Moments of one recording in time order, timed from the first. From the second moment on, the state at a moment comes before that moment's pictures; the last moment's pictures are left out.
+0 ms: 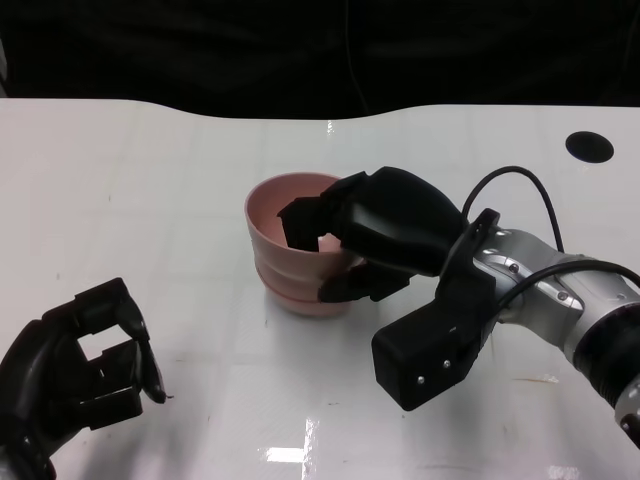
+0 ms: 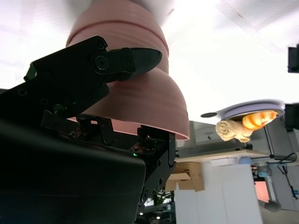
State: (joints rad) left arm 0.06 0.19 0.20 -0.08 -0.43 0.32 -0.36; right arm -0.85 -0.15 0.58 0.86 -0.81 -0.67 -0.22
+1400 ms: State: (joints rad) left arm 0.06 0.17 0.18 -0.11 -0.41 0.32 -0.36; right arm -0.96 -0.10 0.71 1.15 -0.87 -0.68 -0.38
